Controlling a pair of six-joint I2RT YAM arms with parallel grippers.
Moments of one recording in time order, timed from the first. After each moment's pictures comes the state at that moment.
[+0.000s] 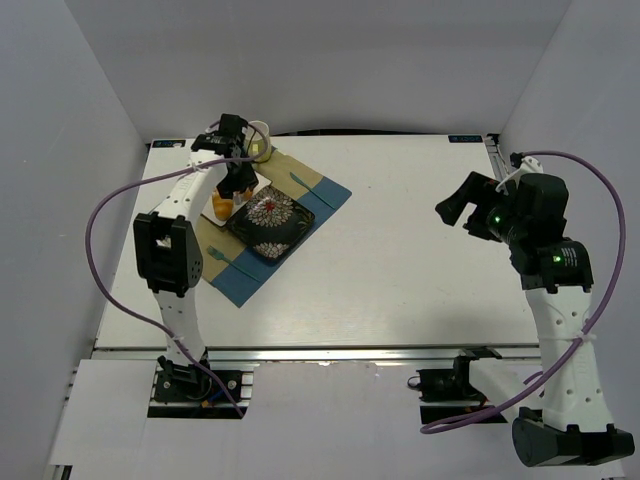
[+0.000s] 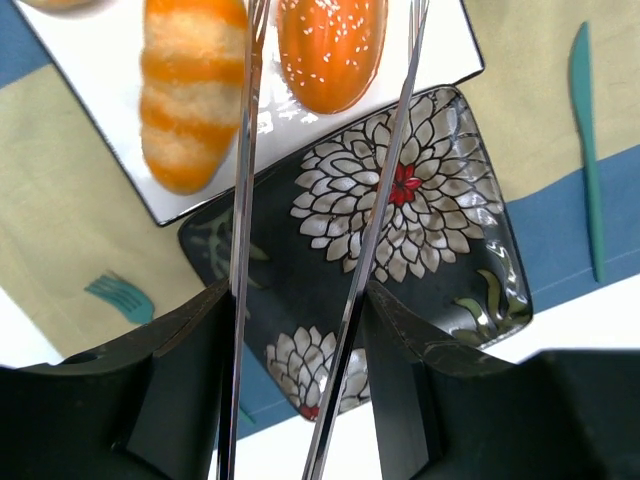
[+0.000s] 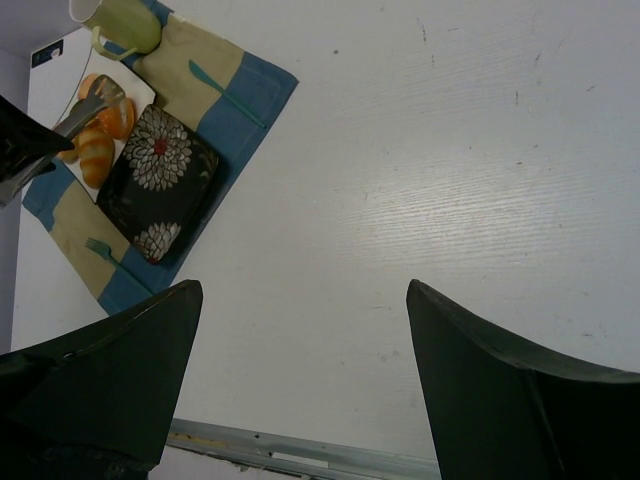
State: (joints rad) left arm -0.21 1.99 1.88 -0.95 -0.24 -0.58; right arm 0.07 0.91 1.26 -0.84 -0.20 0.41
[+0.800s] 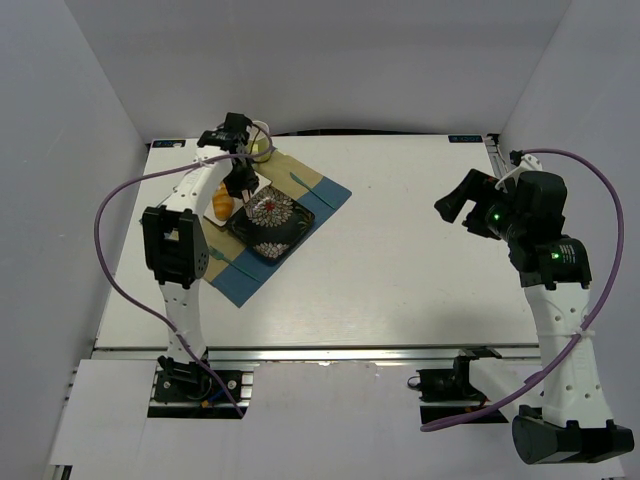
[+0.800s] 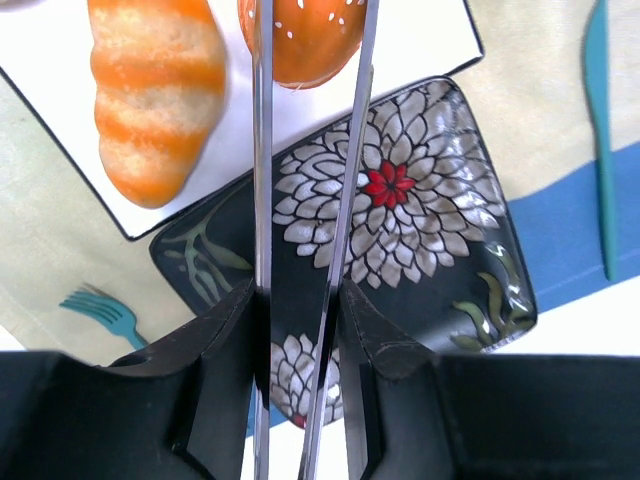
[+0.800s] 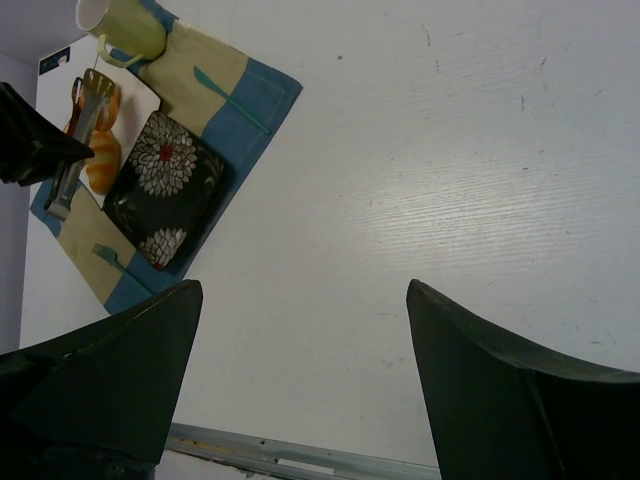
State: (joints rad) left arm -0.21 2.11 1.97 -0.99 -0.20 -0.57; right arm 0.07 0.93 1.26 -0.81 -0.21 0.42
